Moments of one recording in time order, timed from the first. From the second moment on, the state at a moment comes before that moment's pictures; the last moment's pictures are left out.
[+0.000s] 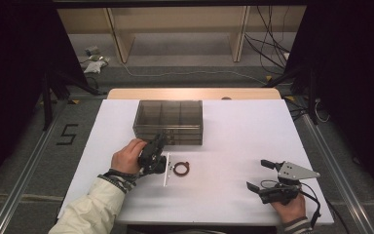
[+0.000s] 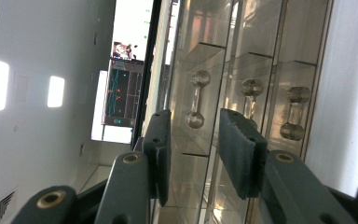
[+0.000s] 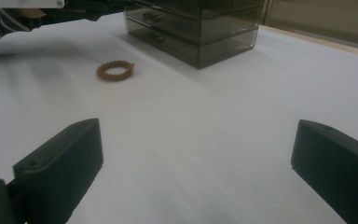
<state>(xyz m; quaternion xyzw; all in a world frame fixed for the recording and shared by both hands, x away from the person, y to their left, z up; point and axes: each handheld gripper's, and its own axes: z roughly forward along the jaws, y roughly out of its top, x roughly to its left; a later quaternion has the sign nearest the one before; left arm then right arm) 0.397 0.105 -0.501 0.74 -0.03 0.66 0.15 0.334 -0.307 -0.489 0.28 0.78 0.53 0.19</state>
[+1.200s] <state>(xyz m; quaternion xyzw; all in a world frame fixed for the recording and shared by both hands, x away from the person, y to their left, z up) 0.412 0.099 -0.500 0.74 -0.02 0.65 0.14 0.334 -0.306 -0.489 0.28 0.78 0.53 0.19</state>
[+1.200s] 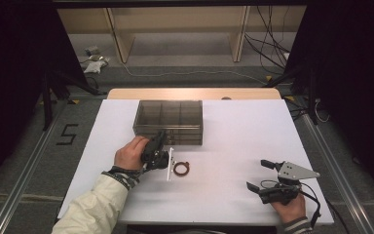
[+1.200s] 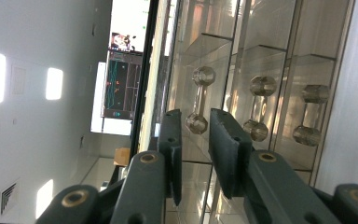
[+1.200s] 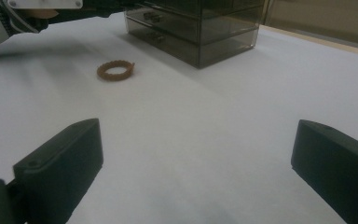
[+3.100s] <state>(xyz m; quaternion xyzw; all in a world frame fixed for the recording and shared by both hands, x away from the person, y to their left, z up) 0.388 0.105 -0.496 0.76 -0.06 0.63 0.15 0.334 -0.306 -0.489 0.28 0.78 0.53 0.18</state>
